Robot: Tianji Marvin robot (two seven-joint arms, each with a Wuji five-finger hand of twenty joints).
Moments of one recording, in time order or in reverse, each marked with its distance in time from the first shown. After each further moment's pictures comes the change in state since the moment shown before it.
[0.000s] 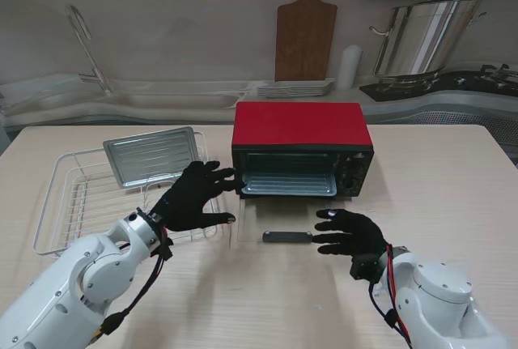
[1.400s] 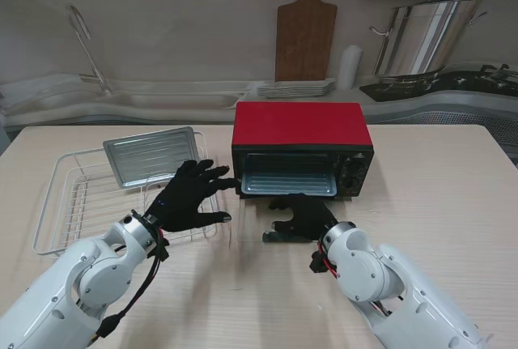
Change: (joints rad) left arm 0.030 -0.001 -0.025 -0.019 0.029 0.021 0.030; right arm 0.315 0.111 -0.437 0.160 -1.071 -0.294 0.028; left_hand 0.002 0.001 -0.021 0.000 0.000 0.000 0.000 0.000 0.000 0.000 0.000 0.000 0.000 0.000 0.000 0.000 0.000 0.000 0.000 0.000; right_hand -0.036 0.056 -0.012 0.046 0.006 -0.113 -0.096 0.000 -0.048 -0.116 -0.161 -0.058 -0.179 -0.179 -0.213 -0.091 -0.264 -0.165 -0.178 -0.036
